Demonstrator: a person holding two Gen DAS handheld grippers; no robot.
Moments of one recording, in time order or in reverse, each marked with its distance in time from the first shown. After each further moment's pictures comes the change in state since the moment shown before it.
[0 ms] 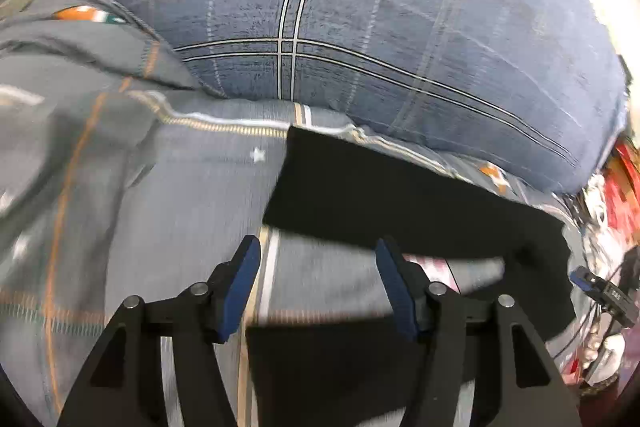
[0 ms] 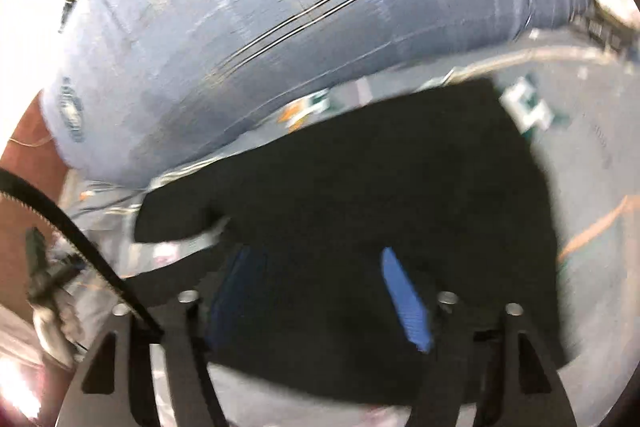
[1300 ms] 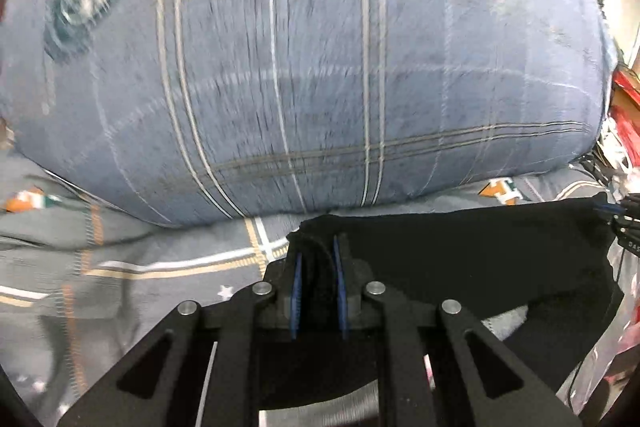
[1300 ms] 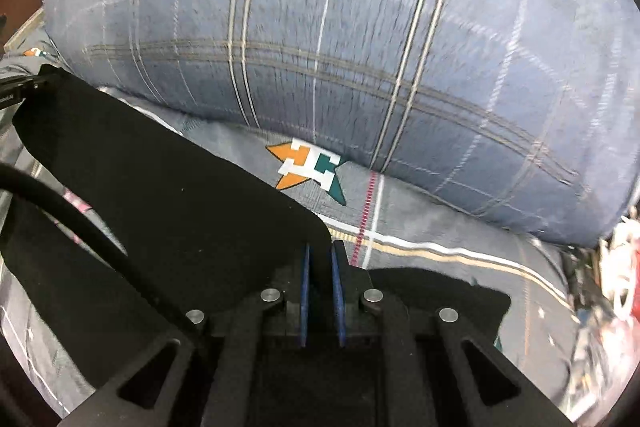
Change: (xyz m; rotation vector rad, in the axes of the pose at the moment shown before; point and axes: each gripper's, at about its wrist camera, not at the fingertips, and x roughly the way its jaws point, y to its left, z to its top) left arm 0.005 -0.088 0.041 0.341 -0.178 0.081; right arm 0.040 0.090 0.070 -0.604 0.062 -0.308
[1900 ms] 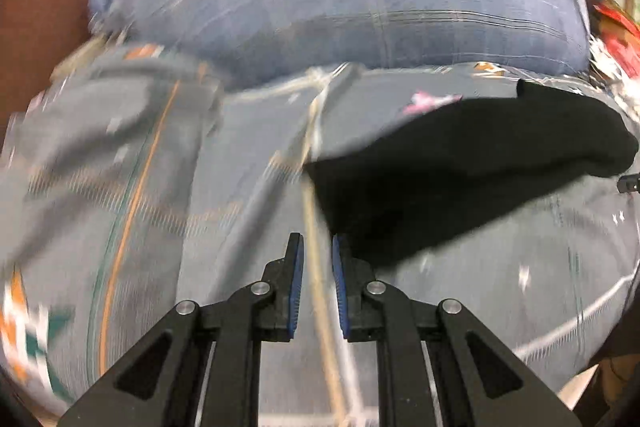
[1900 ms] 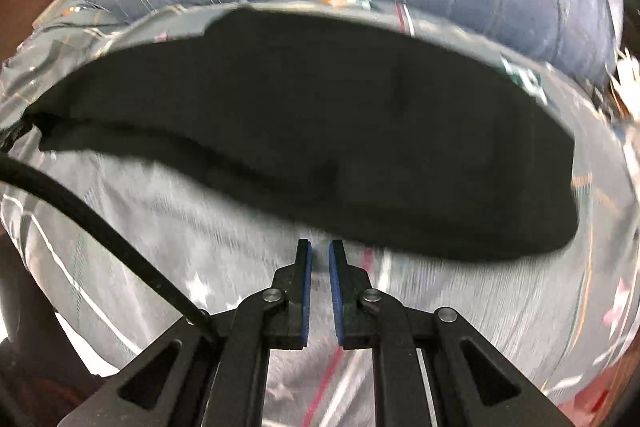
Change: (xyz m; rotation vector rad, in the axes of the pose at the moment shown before) left arm -0.119 0.023 -0.232 0.007 0.018 0.151; right arm -0.034 0.069 -0.207 0.182 0.109 0.113
